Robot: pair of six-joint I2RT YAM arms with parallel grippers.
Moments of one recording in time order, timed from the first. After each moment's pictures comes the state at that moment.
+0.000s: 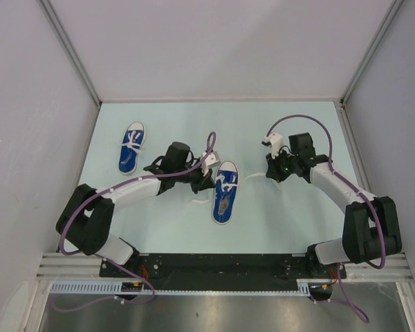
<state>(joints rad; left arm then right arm) -0.58 1.50 0.84 -0.03 0.65 0.32 0.23 1.40 0.88 -0.40 -0.46 -0.35</state>
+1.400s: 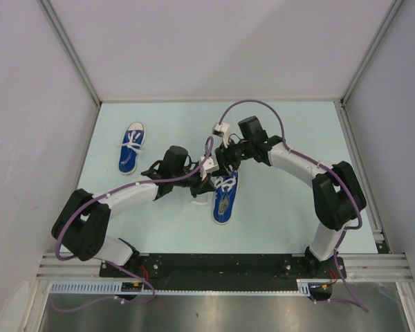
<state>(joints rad) -0.59 1.44 0.77 0.01 0.69 0.33 0.58 1.78 1.29 -0.28 -0.76 -0.15</state>
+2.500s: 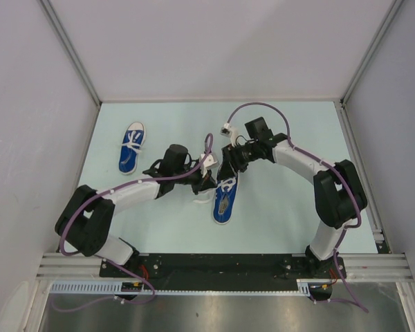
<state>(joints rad) -0.58 1.48 0.77 0.10 0.69 0.30 0.50 1.77 1.29 -0.44 -0.87 0.00</state>
